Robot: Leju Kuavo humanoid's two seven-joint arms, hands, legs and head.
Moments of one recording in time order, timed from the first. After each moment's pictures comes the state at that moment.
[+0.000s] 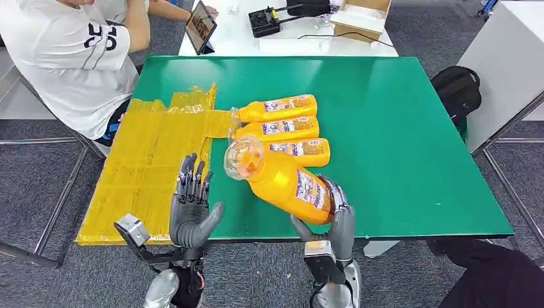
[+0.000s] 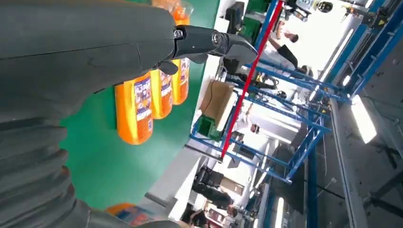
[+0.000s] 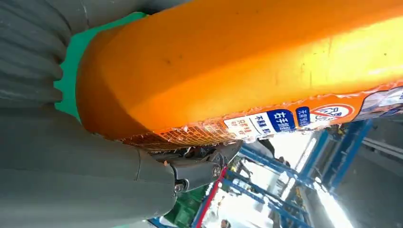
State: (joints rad) left arm 0.00 -0.31 -0.34 -1.41 0.18 -0.05 -0.65; right arm 0.08 0.36 0.06 -1.41 0.46 -0.46 -0.64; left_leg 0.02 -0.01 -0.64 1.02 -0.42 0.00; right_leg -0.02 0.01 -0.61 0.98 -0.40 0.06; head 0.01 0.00
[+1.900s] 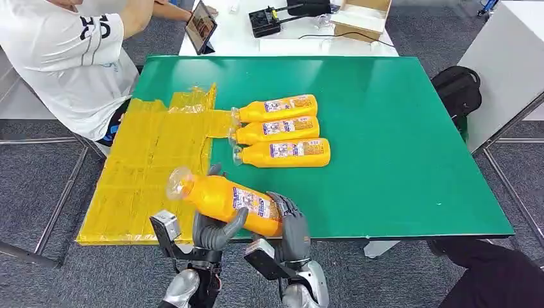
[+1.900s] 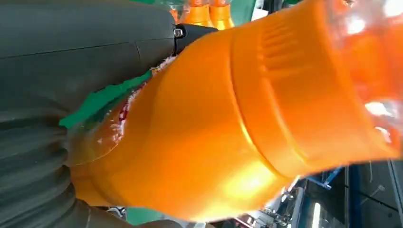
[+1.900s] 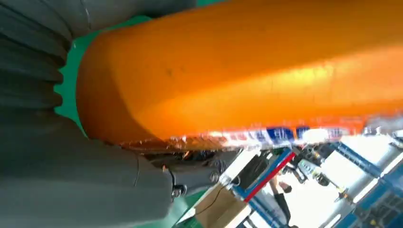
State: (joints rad) left arm -0.07 -0.30 -0.45 -1.21 0.22 0.05 -0.68; right arm -0.10 0.32 0.31 -0.93 0.58 -0.69 -0.49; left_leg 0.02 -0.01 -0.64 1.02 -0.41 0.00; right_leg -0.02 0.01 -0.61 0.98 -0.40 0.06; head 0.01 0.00
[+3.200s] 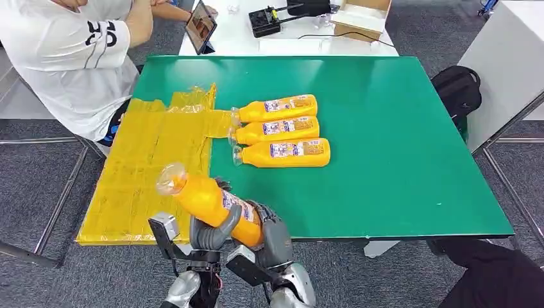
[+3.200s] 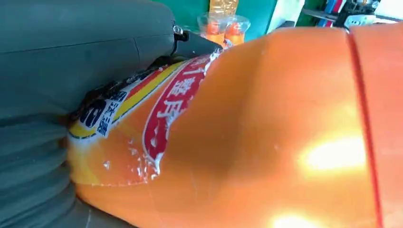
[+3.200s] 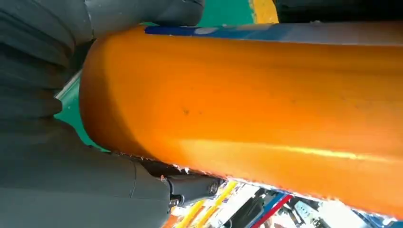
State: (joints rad) left arm -0.08 -0.30 -0.45 -1.16 0.26 0.14 -0.70; right arm -0.18 0.31 0.54 -0.75 0.42 -0.70 -0.45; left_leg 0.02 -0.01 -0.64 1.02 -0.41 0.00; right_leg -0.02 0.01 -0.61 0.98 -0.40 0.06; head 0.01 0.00
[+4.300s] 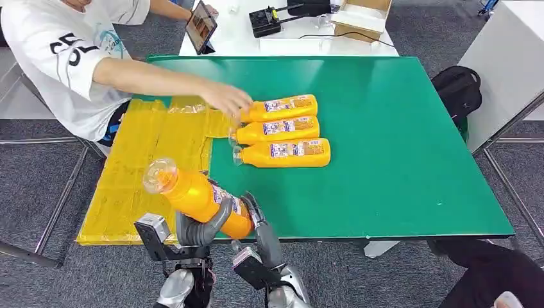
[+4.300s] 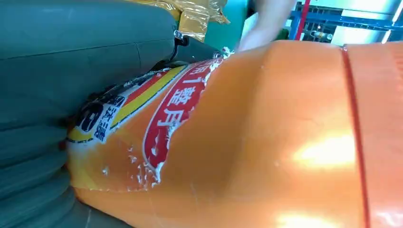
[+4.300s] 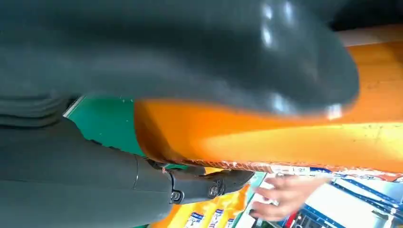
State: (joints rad) left arm -0.04 -0.30 -0.40 -1.30 0.13 0.25 -0.70; right arm -0.22 0.31 0.64 -0.70 0.08 -0.56 -0.66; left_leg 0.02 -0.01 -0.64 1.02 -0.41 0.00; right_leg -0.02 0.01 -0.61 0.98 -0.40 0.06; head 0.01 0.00
